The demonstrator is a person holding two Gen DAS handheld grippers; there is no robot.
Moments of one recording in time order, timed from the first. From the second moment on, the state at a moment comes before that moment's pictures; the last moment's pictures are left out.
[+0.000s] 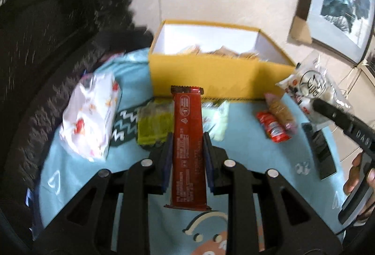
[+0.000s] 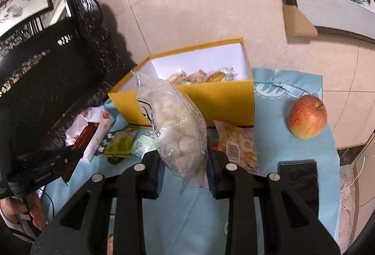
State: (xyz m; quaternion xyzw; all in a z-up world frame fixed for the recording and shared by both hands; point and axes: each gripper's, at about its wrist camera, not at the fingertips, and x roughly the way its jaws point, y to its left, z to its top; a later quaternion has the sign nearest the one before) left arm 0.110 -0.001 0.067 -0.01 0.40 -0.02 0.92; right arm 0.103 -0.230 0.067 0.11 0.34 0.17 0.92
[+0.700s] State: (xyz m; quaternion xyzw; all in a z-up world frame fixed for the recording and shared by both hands) left arm 0.286 -0.054 0.088 0.01 0.40 -0.06 0.92; right arm 0.232 -0.212 0.082 0.02 0.30 0.10 0.95
